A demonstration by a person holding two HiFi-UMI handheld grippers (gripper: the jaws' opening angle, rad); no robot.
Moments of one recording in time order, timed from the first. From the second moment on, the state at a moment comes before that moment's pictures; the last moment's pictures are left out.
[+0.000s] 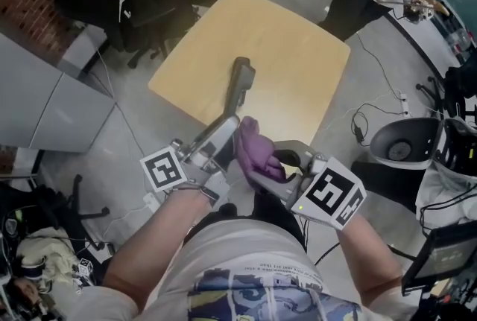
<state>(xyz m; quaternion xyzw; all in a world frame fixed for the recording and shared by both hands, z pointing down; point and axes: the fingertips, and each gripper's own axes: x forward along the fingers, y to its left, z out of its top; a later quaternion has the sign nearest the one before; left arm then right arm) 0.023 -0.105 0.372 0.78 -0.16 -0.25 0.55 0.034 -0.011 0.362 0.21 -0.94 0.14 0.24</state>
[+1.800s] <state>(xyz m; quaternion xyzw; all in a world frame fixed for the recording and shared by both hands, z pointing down) 0.041 -0.223 0.526 0.81 -0.47 0.07 0.35 0.159 -0.068 0.429 0.26 -0.90 0.21 0.27</state>
